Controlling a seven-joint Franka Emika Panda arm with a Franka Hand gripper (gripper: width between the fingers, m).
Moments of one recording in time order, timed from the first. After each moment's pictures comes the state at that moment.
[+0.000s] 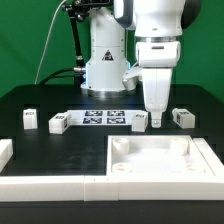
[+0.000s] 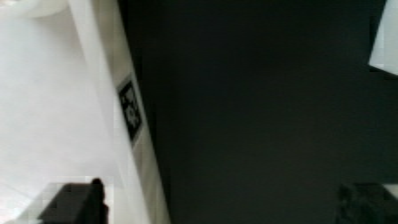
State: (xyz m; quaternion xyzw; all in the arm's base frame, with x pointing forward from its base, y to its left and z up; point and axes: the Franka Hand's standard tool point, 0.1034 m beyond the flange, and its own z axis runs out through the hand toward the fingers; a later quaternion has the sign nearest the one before) arm 0.470 0.087 0.051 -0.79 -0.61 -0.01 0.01
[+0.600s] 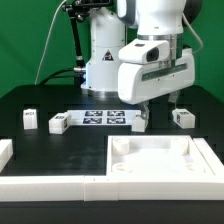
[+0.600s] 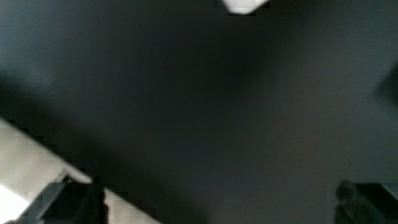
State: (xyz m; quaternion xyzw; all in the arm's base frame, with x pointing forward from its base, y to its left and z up) arm 0.434 0.101 0.053 -0.95 -0.30 0.00 0.02
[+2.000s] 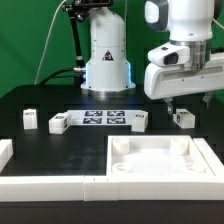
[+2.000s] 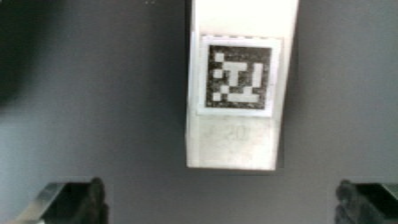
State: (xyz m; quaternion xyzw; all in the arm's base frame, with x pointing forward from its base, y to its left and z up) arm 0.372 0.172 0.039 -0.99 -0.11 0.10 0.02
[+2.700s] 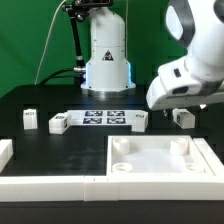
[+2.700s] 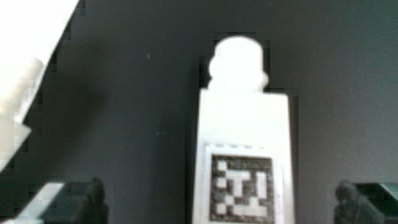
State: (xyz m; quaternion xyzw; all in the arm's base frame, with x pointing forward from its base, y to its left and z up) arm 0.357 0.173 0.020 -0.93 -0.10 0.36 -0.01
